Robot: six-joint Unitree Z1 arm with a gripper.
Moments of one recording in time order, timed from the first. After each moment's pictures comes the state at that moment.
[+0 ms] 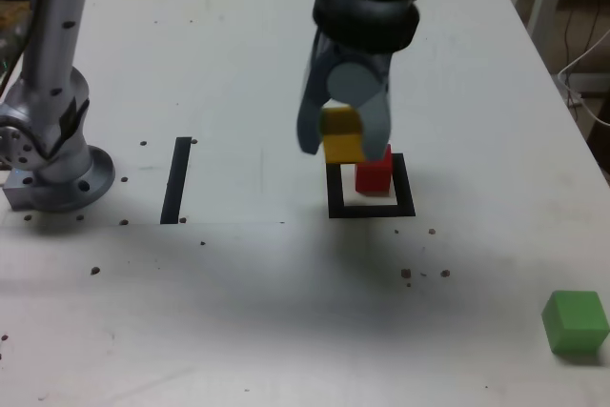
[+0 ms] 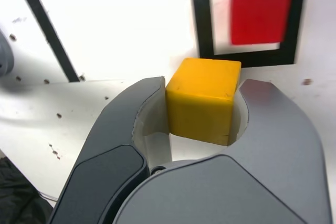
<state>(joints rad) -0.14 2.04 -1.76 1.51 -0.01 -0.02</state>
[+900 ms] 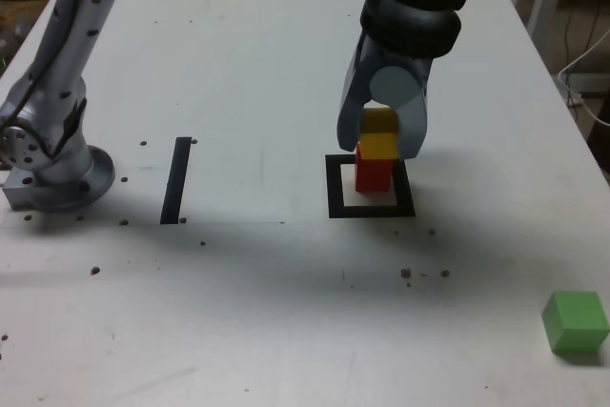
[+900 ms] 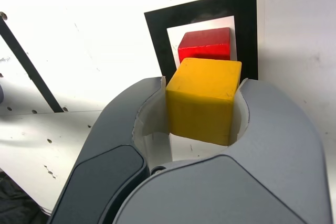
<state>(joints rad) -0.07 2.17 -1.89 1.53 0.01 0.09</state>
